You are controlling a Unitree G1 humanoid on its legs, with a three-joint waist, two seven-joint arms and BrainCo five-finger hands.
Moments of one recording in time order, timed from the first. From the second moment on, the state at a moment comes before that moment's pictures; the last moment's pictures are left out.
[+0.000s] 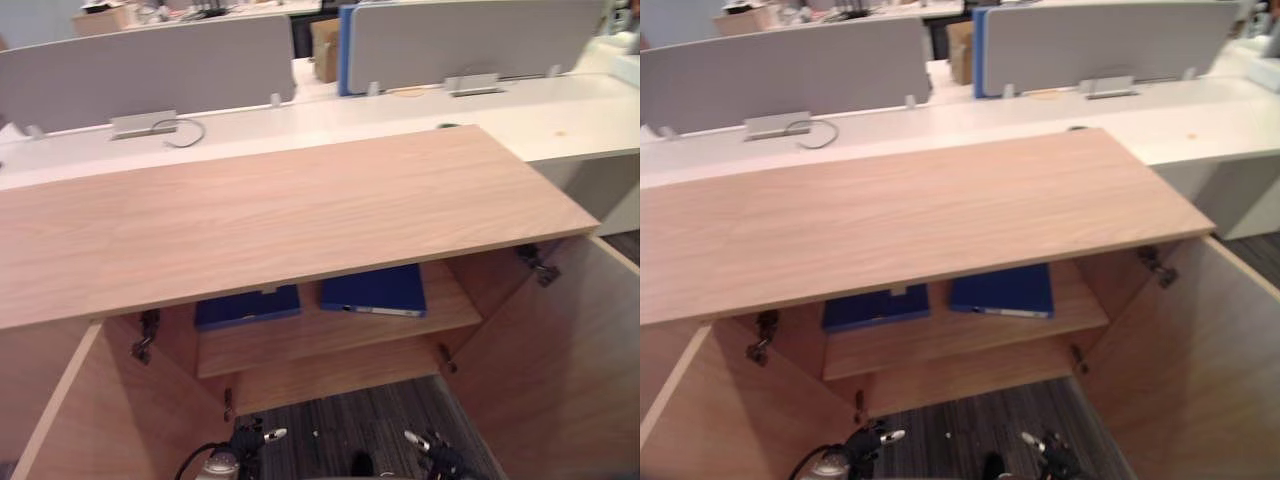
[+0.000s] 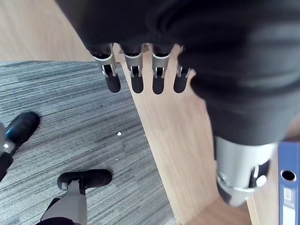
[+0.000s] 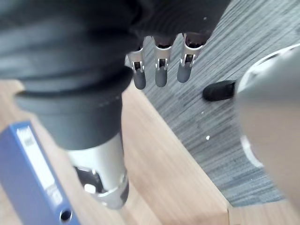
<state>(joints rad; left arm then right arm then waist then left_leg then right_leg) -0.03 0.07 0.01 1.09 0.09 -0.03 -0.07 0.14 -0.04 -0.35 0.97 0.24 0.01 0.11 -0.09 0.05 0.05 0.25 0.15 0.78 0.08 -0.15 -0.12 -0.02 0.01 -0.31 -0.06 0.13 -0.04</state>
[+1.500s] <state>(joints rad) 0.03 0.01 0.07 1.09 0.12 -0.05 -0.01 -0.05 -0.10 -0.93 0.22 0.14 -0.08 -0.38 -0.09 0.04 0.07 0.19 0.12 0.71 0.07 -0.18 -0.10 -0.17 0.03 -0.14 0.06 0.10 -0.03</state>
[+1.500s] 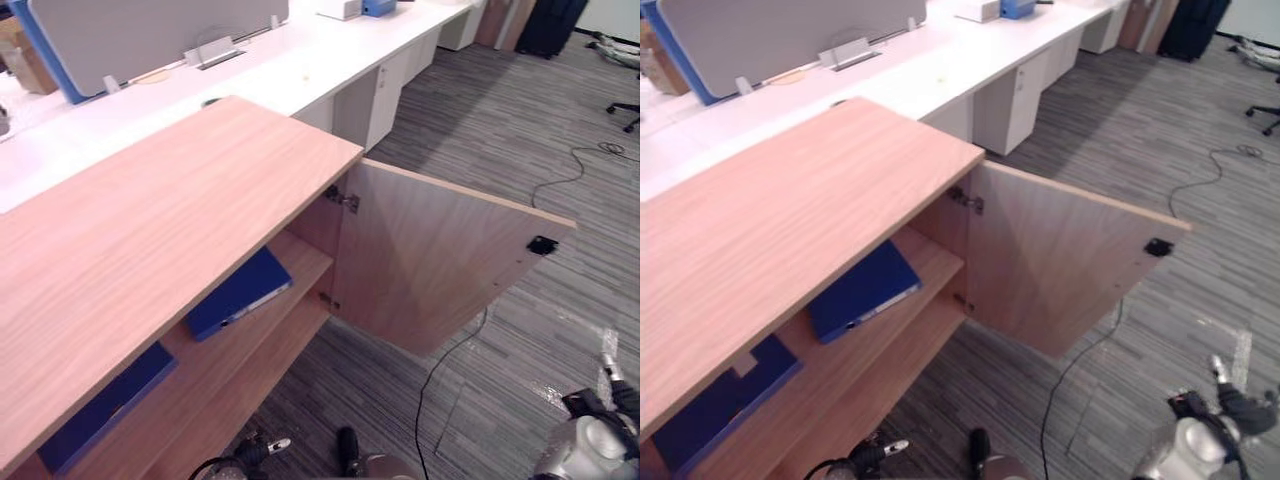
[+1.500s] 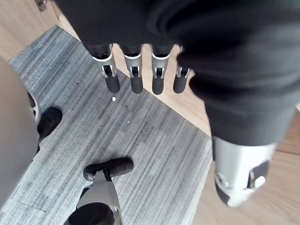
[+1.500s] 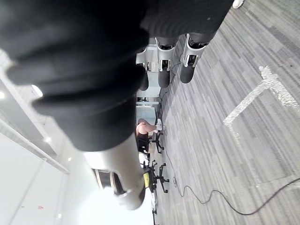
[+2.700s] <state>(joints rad) 0.03 0.10 0.01 1.07 0.16 -0.05 -0.08 -0.20 -0.57 0.02 0.47 0.26 -0.08 0.32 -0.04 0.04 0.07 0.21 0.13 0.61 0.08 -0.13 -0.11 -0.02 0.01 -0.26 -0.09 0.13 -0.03</state>
